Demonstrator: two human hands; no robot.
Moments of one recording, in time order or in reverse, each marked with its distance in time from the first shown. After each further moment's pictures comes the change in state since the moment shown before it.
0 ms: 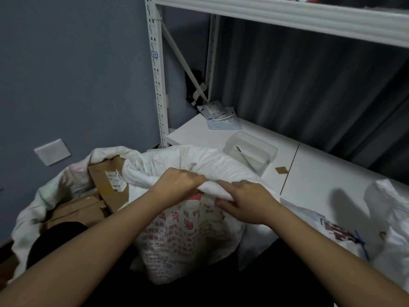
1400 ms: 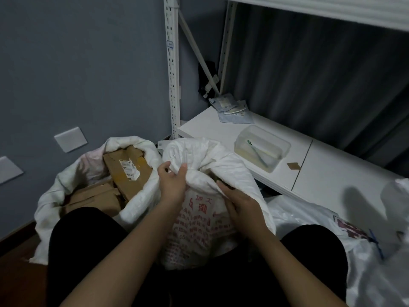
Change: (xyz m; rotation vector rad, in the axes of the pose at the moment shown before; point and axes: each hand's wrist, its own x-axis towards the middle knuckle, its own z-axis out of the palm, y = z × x) left_hand -0.029 0.027 0.004 -1.302 0.468 -1.637; right_hand -0.014 -0.049 0.069 0.385 0.382 0.178
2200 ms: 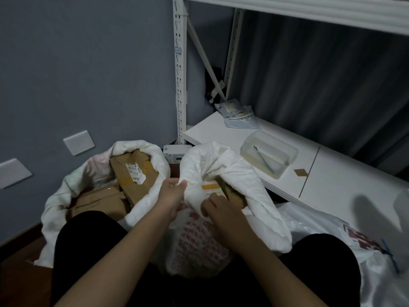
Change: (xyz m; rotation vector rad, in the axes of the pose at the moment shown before) left_hand 0.010 0.002 -0.023 0.123 -0.049 -0.235; right_hand 0.012 -0.040 0.031 -0.277 -0.203 -0.298
